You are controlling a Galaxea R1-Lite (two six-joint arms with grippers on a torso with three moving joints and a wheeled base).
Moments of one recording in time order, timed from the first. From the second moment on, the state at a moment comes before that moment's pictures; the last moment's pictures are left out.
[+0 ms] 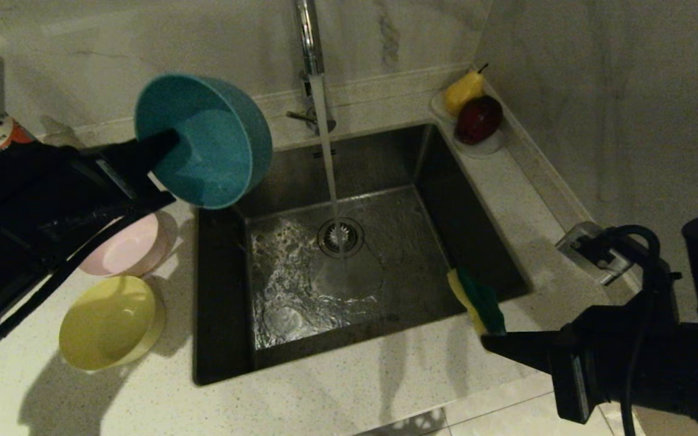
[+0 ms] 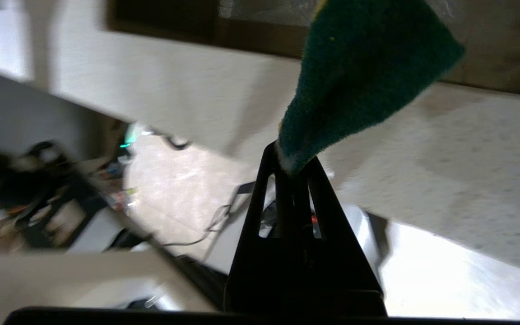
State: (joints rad) left arm -0.39 1.30 -0.68 -0.88 0.09 -0.13; right arm 0.72 1.32 -0.80 -0.05 0.07 0.29
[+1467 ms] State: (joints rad) left arm -0.49 1.30 -0.68 -0.39 0.31 -0.07; right arm 0.83 1.69 -1.69 0.56 0.37 0.53
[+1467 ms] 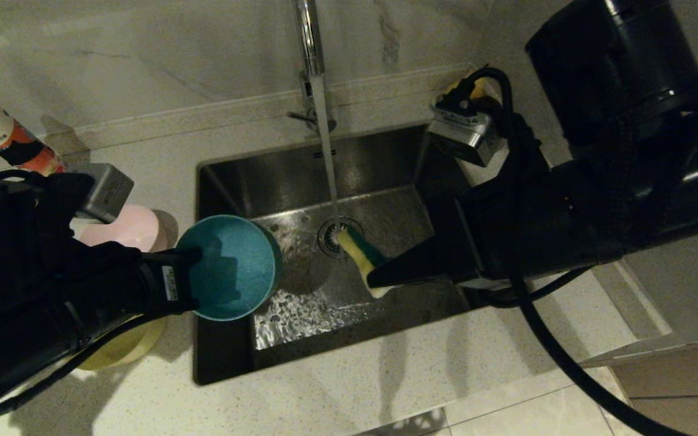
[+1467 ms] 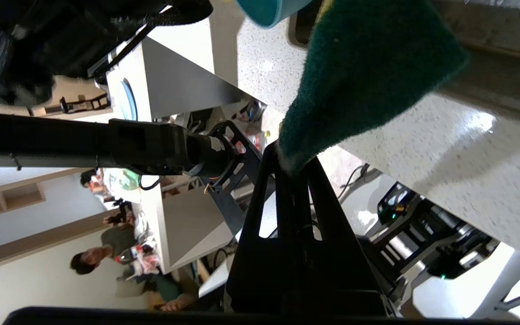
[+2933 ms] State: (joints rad) left arm -0.67 1.52 -0.55 -0.97 0.55 0.14; right arm 0.93 1.79 -1.79 0.54 0.37 0.60
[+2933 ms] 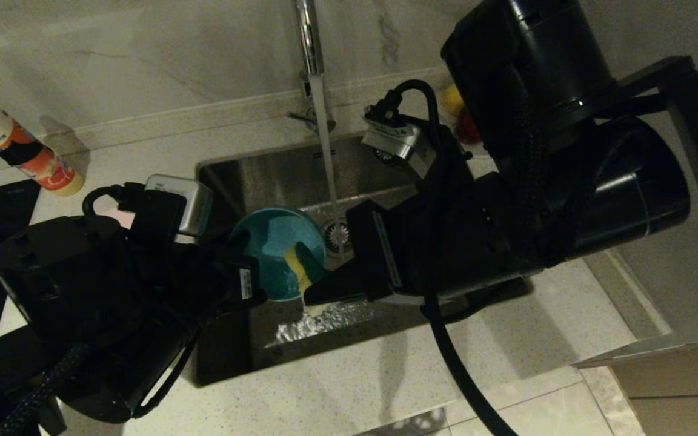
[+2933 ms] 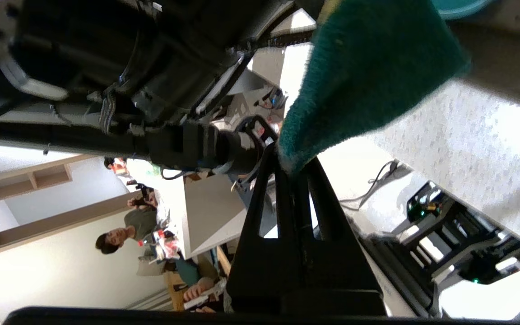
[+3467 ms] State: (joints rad) left arm -0.67 1.48 -0.54 -0.98 0.55 0.14; right arm 0.89 1.90 -1.92 0.51 0.37 0.60
